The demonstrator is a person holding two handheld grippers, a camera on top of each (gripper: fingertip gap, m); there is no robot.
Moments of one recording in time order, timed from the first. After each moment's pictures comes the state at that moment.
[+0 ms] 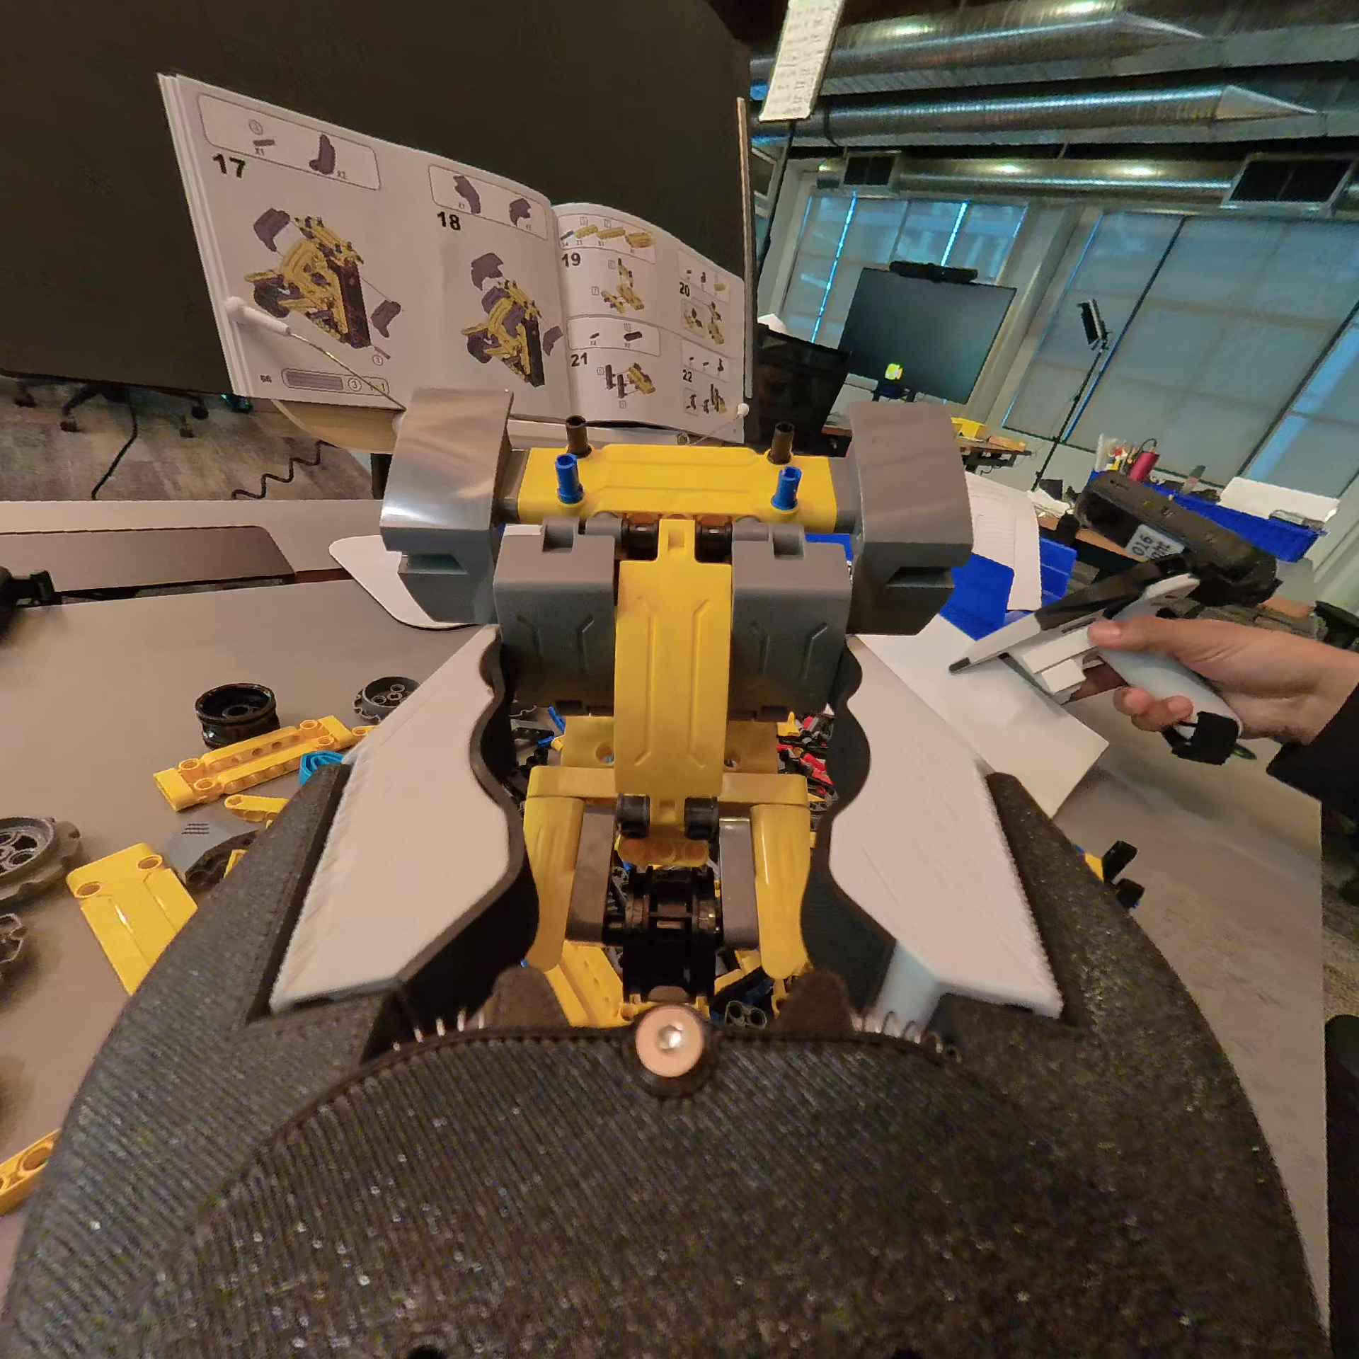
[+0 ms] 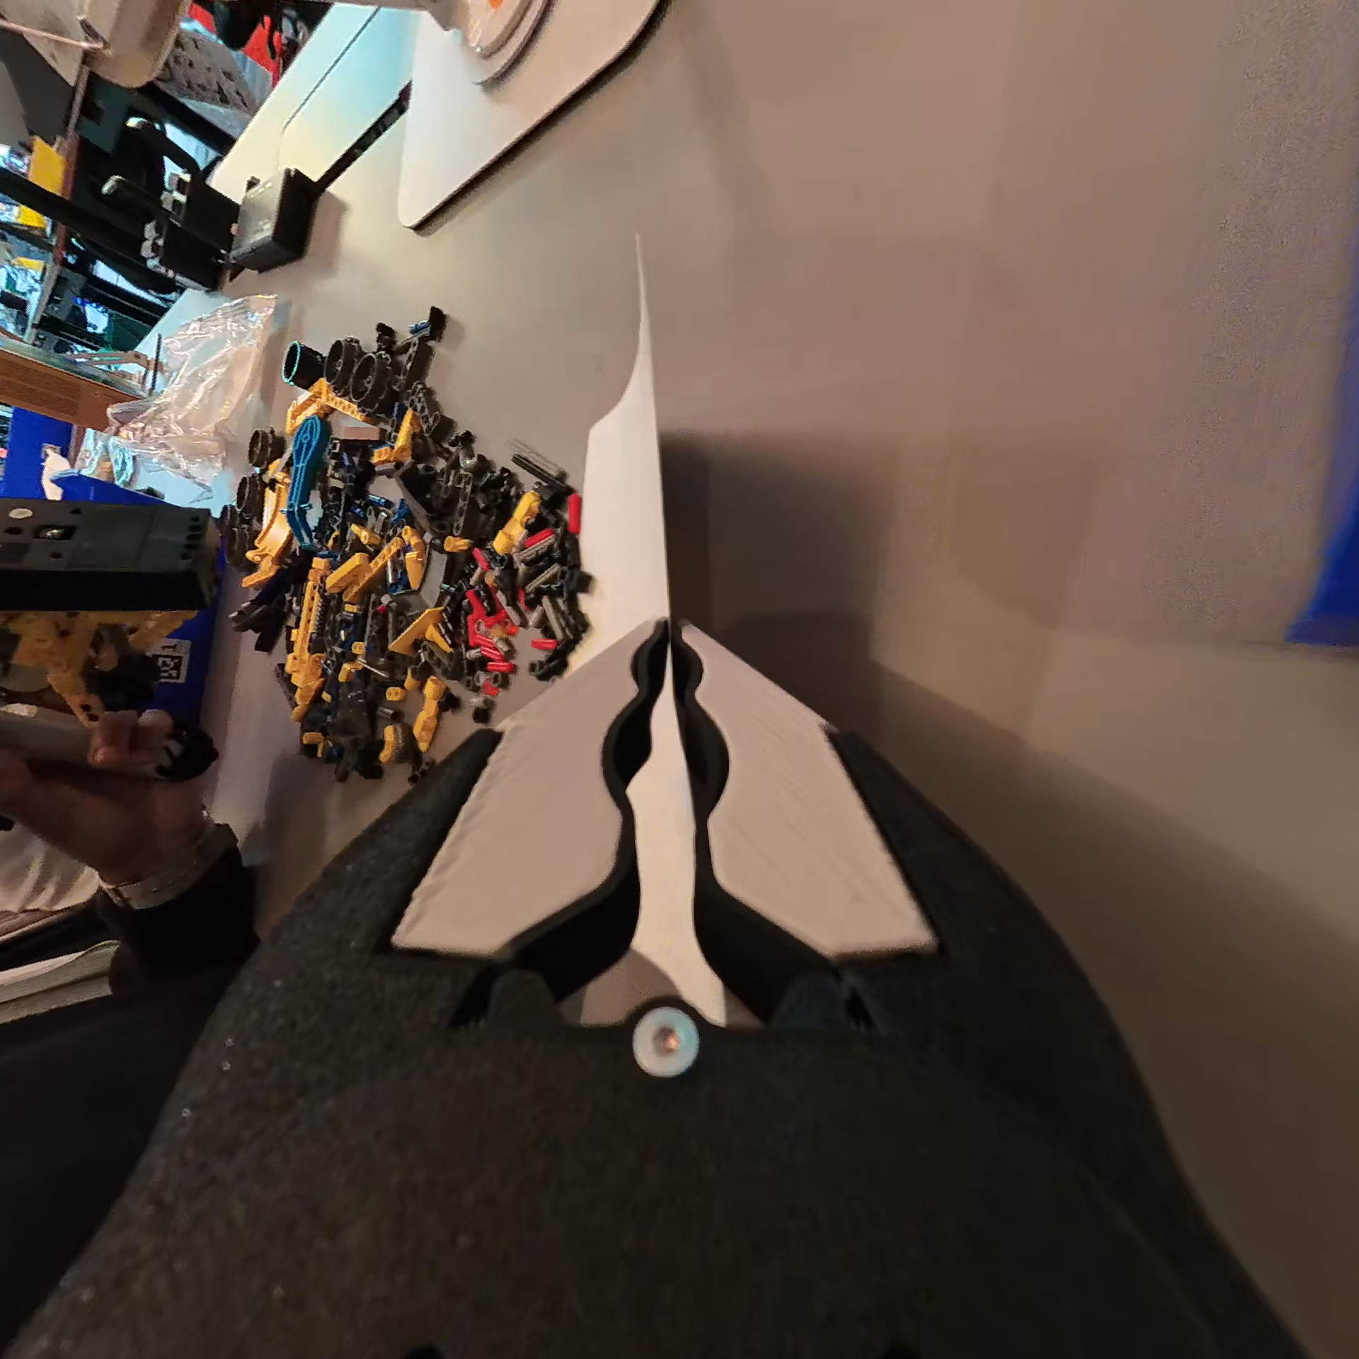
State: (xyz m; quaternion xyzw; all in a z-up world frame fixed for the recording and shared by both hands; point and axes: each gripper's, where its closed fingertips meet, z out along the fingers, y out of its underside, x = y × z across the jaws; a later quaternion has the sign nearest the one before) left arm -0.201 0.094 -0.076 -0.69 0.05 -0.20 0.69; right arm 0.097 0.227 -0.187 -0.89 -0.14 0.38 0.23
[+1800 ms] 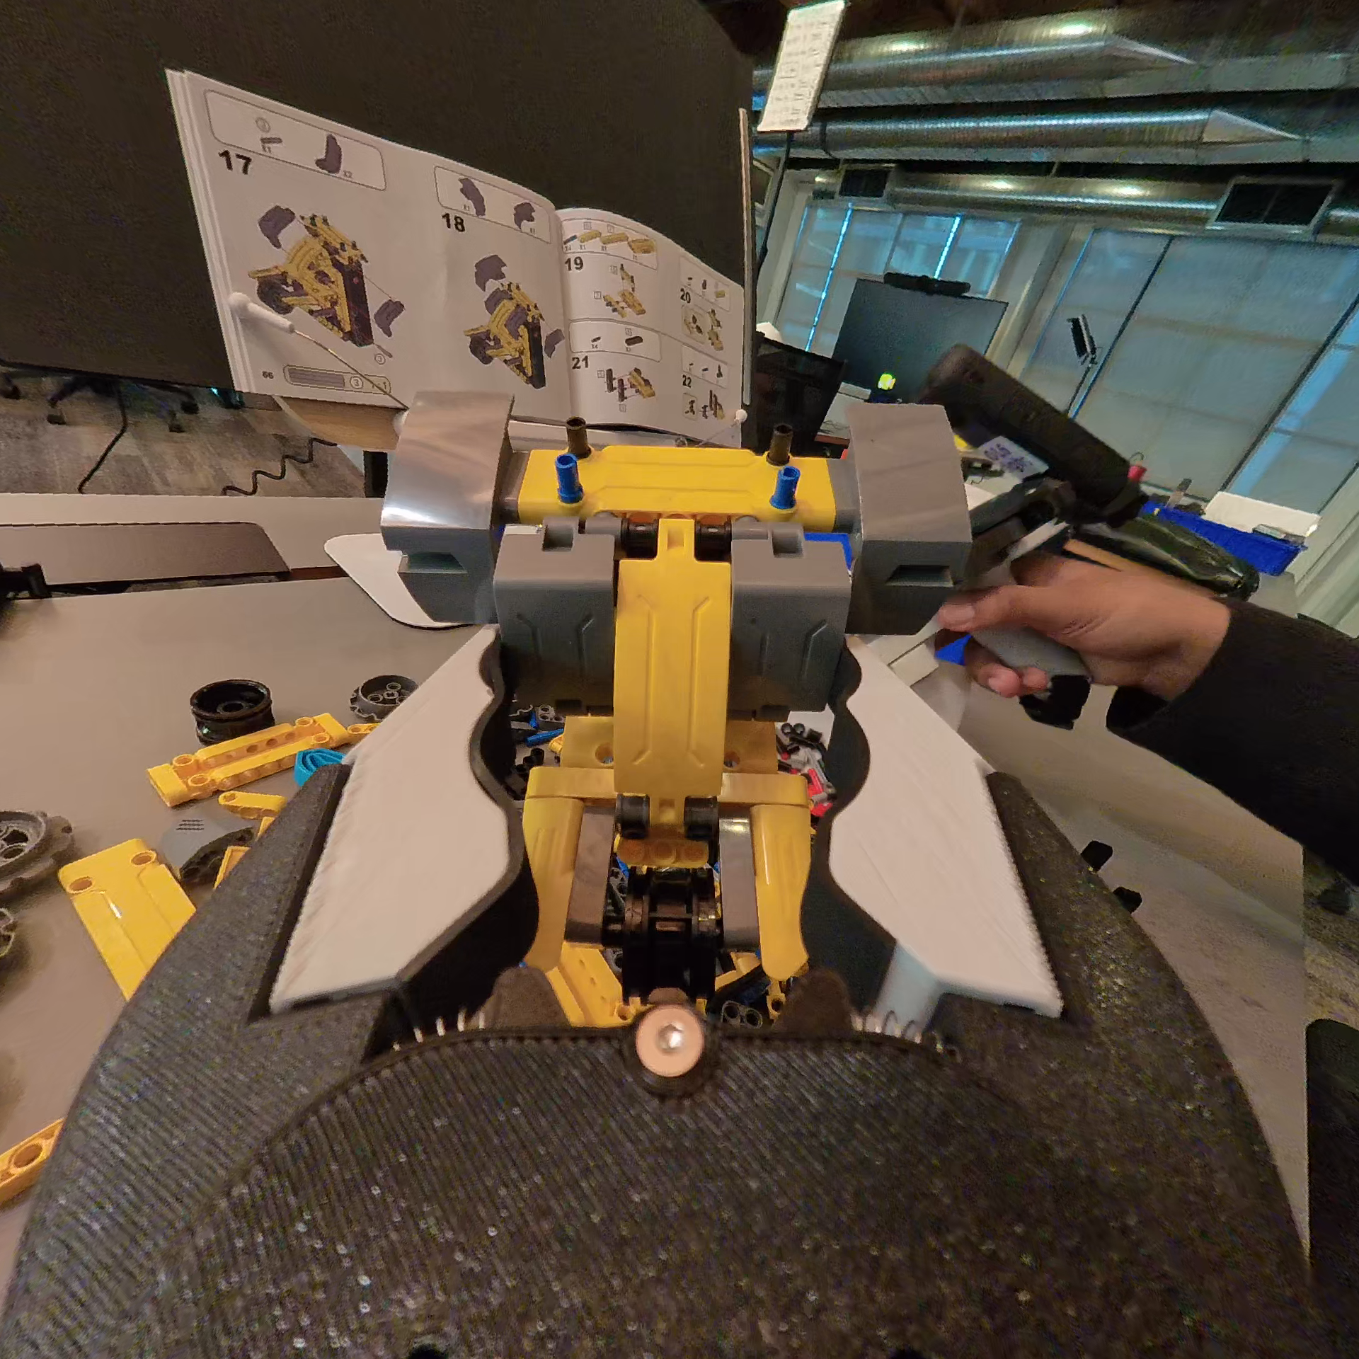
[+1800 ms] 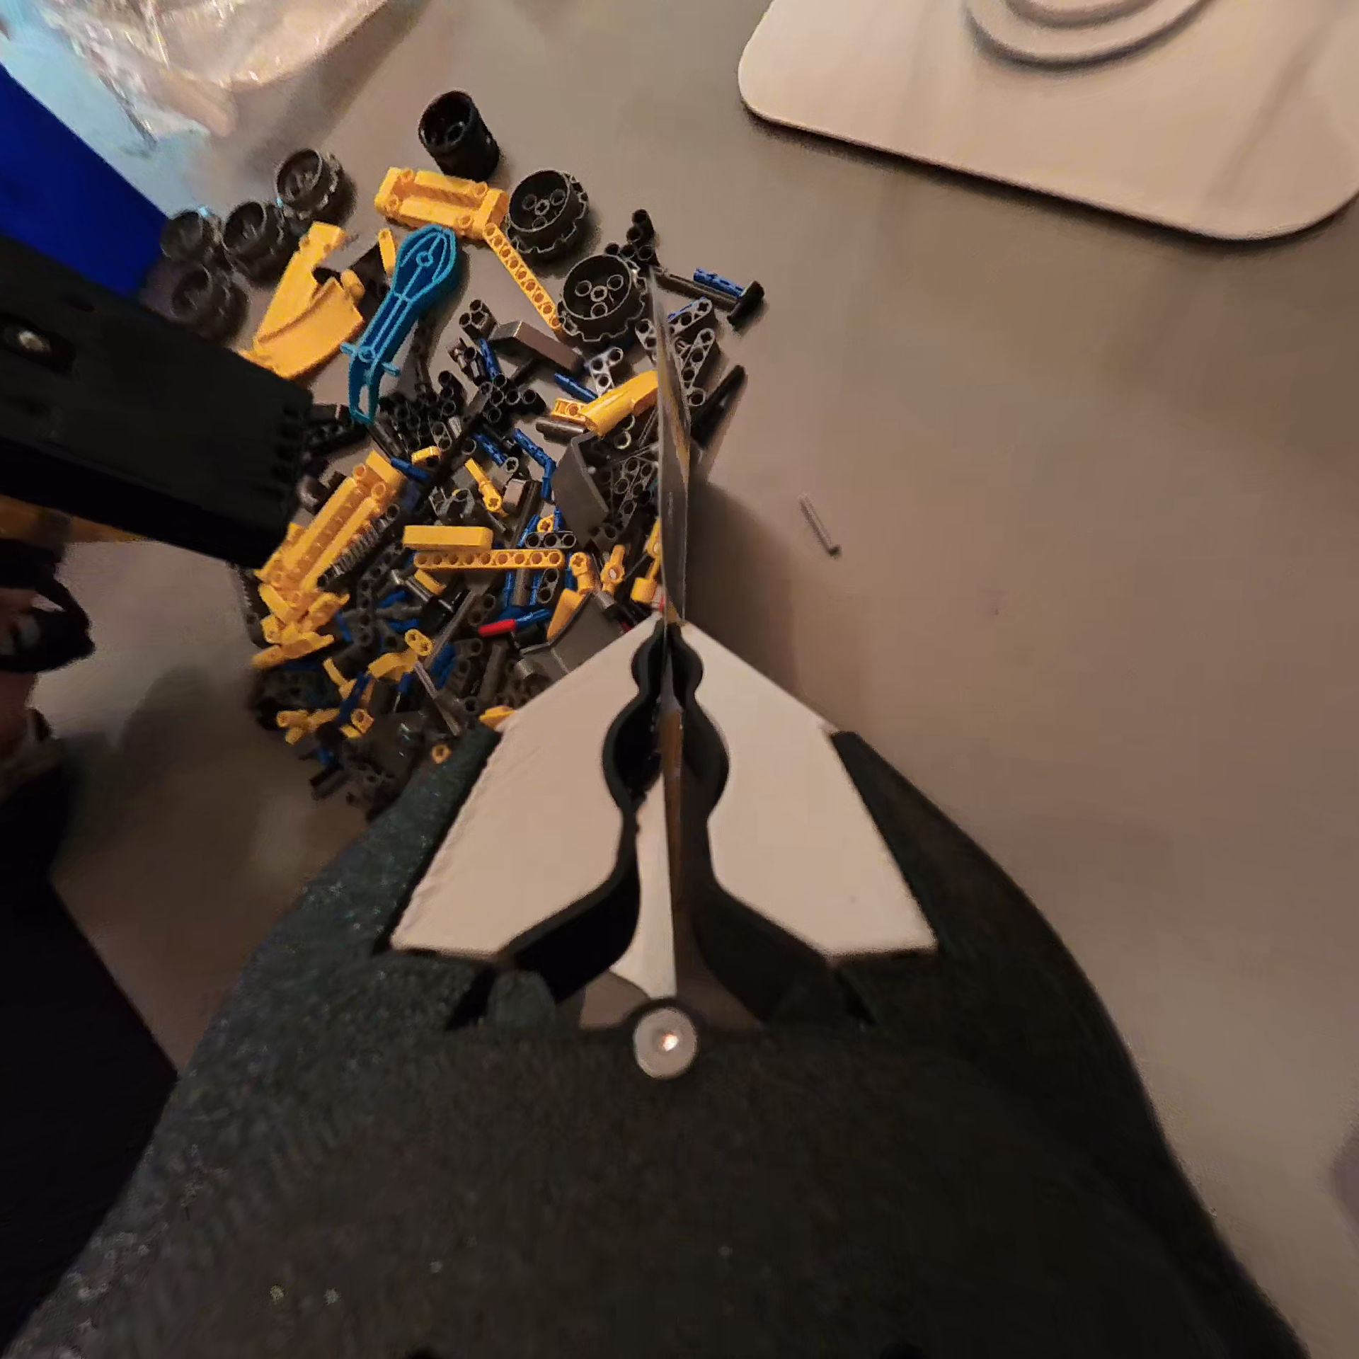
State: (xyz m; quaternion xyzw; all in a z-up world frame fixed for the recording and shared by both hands) left arm -0.202 0.092 -0.075 -0.69 0.04 -0.21 0.69; right arm -0.068 0.210 -0.163 -0.83 -0.41 0.28 0.24
